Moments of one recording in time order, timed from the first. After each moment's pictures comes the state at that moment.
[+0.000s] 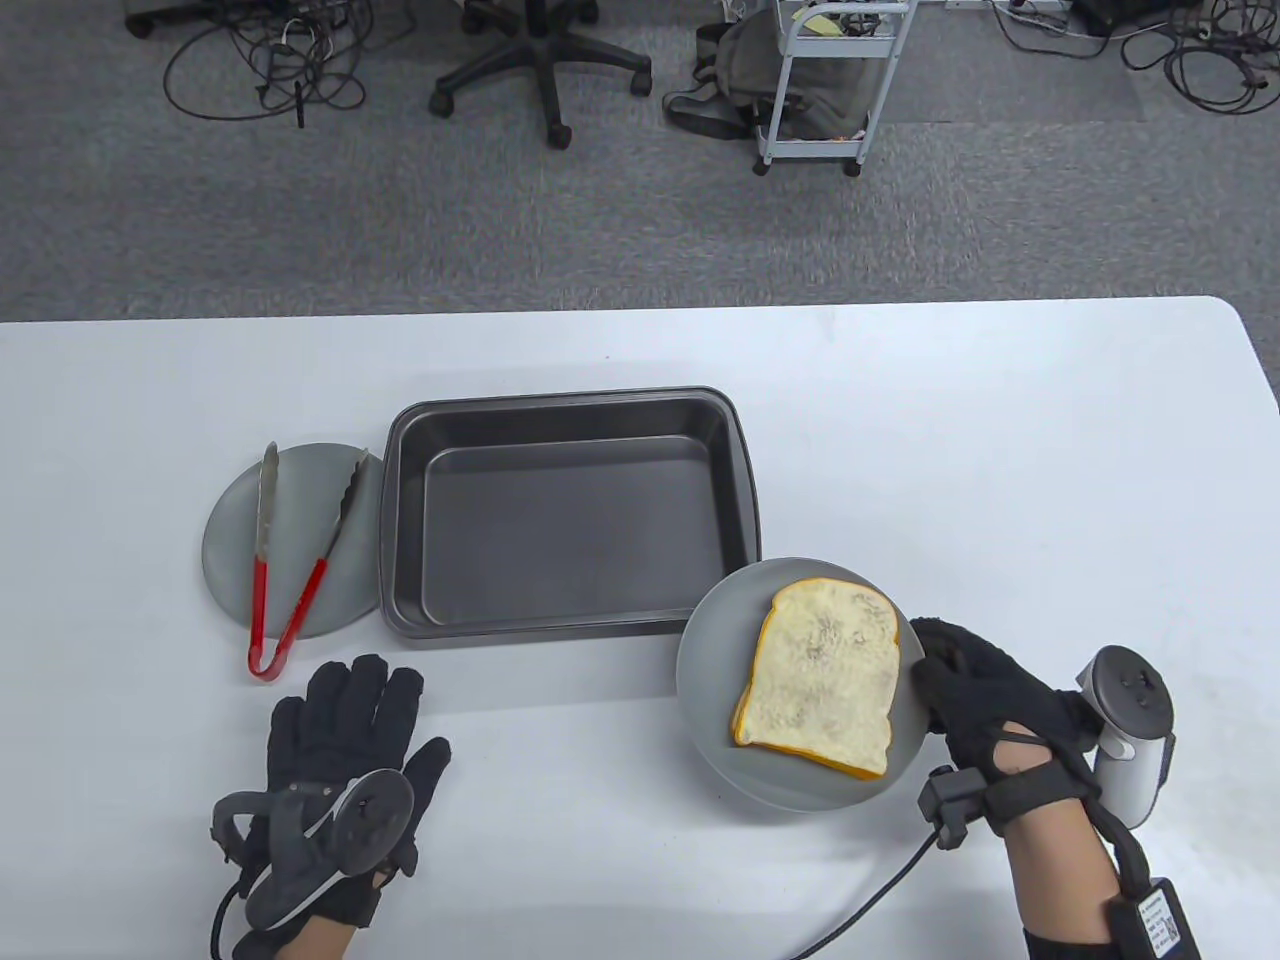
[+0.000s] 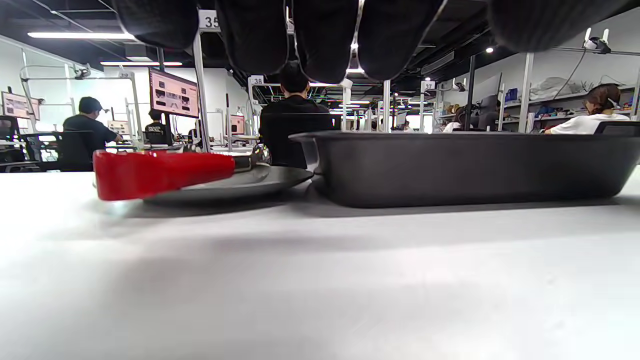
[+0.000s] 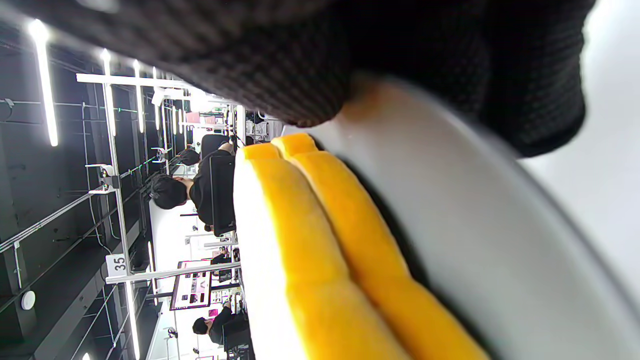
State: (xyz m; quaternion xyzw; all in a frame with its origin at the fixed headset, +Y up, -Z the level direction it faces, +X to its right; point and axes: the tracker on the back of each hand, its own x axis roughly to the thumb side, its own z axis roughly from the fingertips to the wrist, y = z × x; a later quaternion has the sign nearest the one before) left_hand -0.242 -0.712 -0.076 0.03 -0.04 0.01 1.00; right_hand 0.295 -0.713 -0.146 -0.15 0.12 0.73 0.66
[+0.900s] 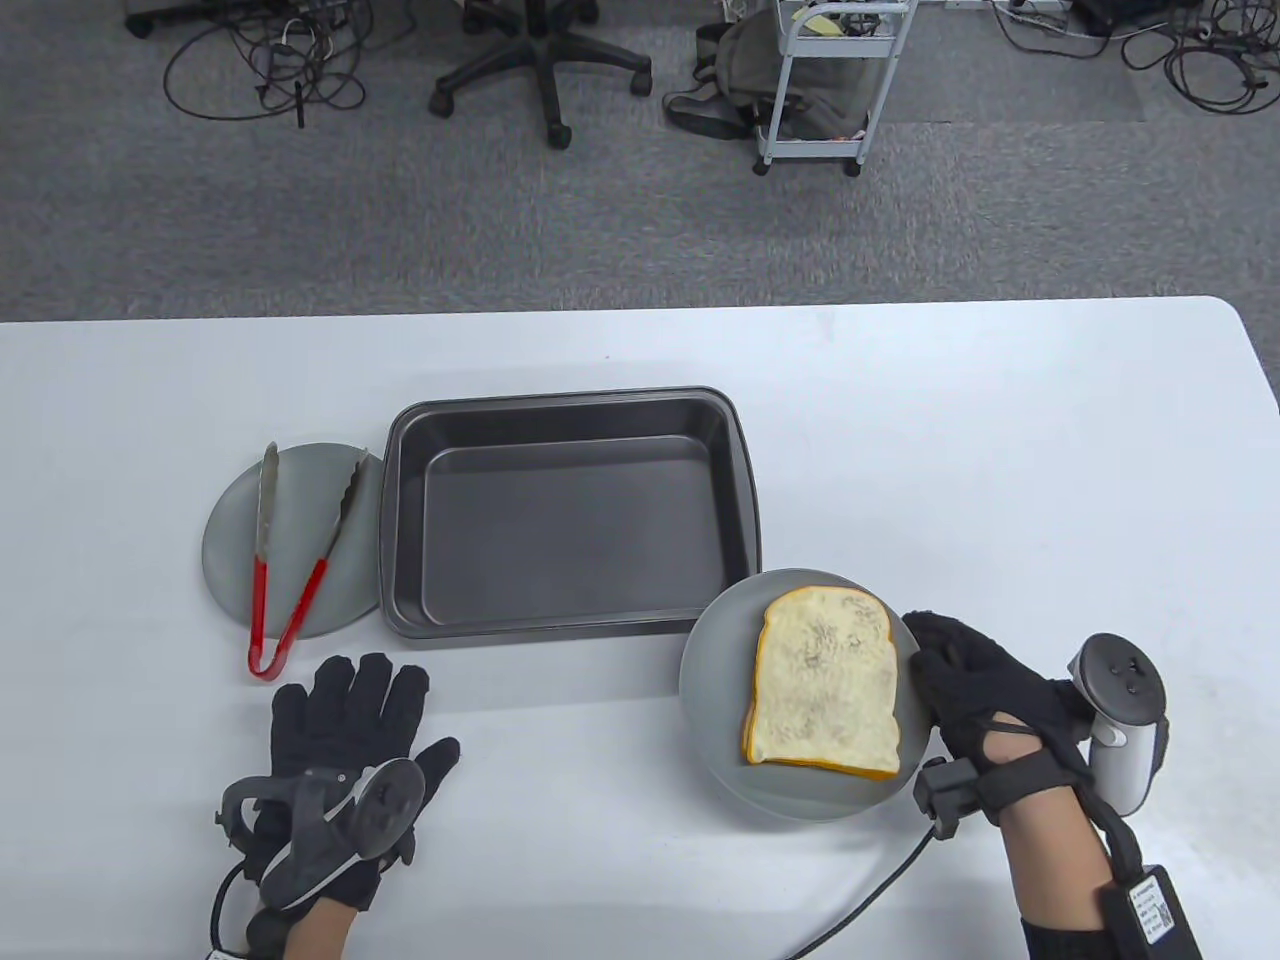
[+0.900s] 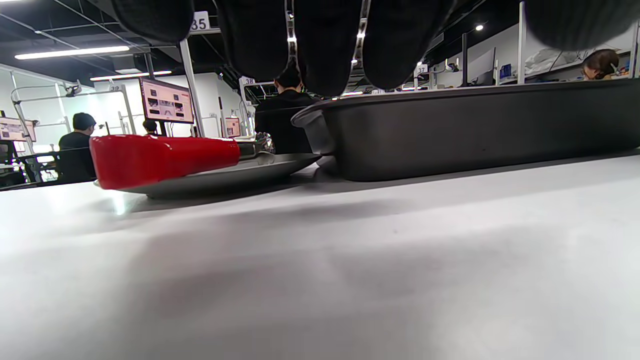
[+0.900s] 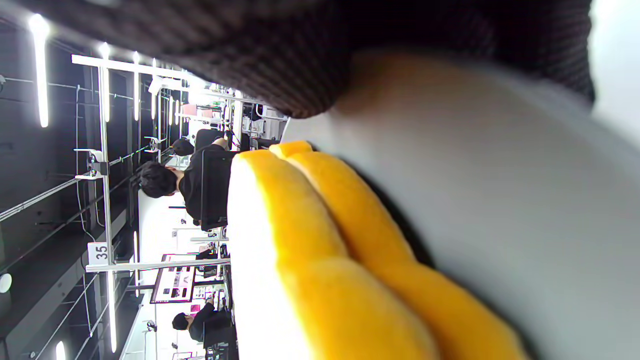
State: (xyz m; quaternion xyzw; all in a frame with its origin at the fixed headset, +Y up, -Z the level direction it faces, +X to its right) left_hand -0.239 -0.722 -0.084 0.02 -0.04 -0.04 1.00; right_hand 0.294 -0.712 -0.159 -0.15 0.12 0.75 0.63
